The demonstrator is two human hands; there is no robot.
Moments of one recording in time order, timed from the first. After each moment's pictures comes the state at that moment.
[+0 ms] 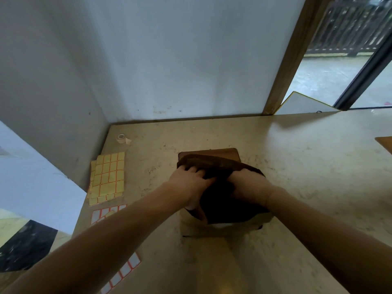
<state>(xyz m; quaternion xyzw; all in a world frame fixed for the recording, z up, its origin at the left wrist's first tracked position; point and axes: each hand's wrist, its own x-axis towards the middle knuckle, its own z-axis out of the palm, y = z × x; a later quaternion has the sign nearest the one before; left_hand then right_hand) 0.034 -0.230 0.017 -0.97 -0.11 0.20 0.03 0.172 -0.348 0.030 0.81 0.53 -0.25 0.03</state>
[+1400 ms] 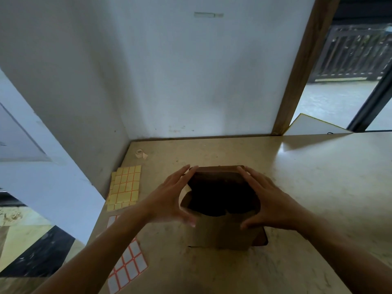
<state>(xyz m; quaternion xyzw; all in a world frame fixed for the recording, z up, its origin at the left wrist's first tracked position) -0.045 -0.235 0.029 -0.94 -0.24 -0.04 -0.26 0.194 -0.426 0.040 0.75 0.63 -0.15 -0.13</state>
